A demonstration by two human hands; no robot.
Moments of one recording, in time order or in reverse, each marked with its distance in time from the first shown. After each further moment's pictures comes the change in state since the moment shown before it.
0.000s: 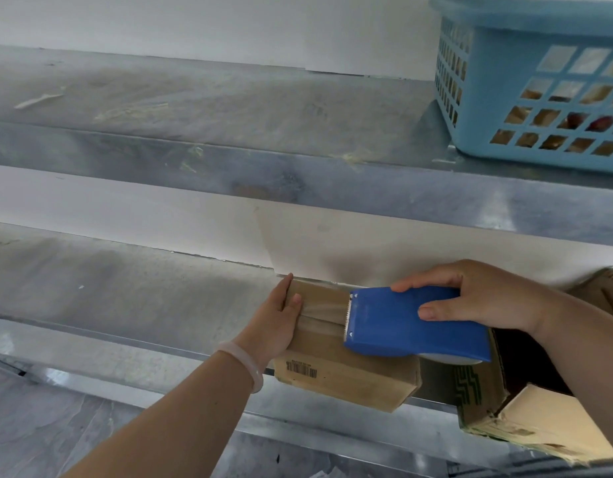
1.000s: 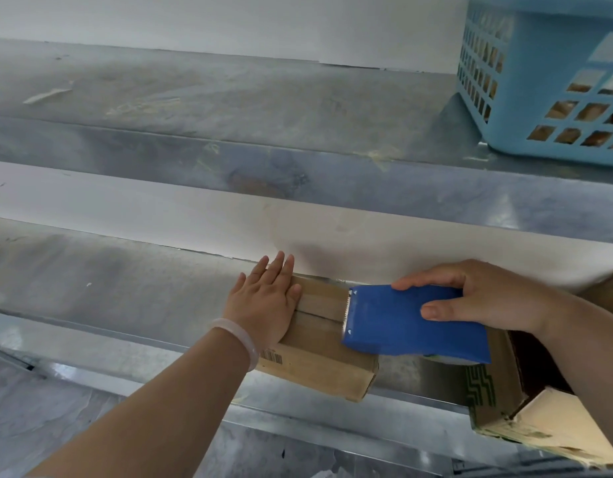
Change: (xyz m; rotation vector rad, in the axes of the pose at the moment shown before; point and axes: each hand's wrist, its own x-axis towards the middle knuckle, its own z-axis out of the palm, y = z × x) left_hand 0.015 -0.005 -0.035 0.931 0.083 0.194; right_hand 0.010 -0.006 0.009 0.056 -0.006 -0.028
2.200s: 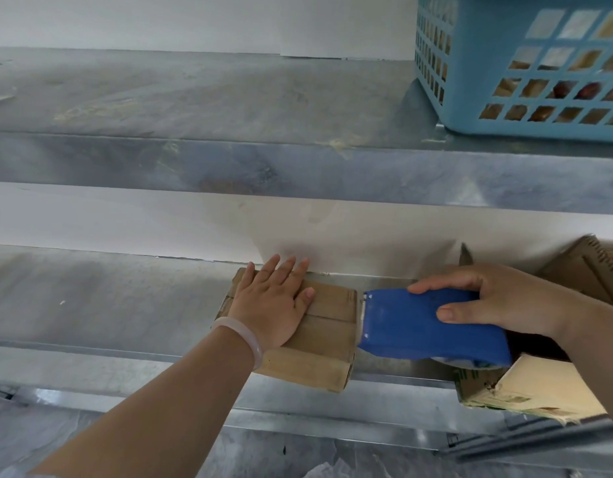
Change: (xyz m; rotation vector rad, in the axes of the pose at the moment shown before) left_hand 0.007 0.025 0.004 0.144 -0.032 0.182; right_hand -0.043 0.018 0.002 0.063 0.082 0.152
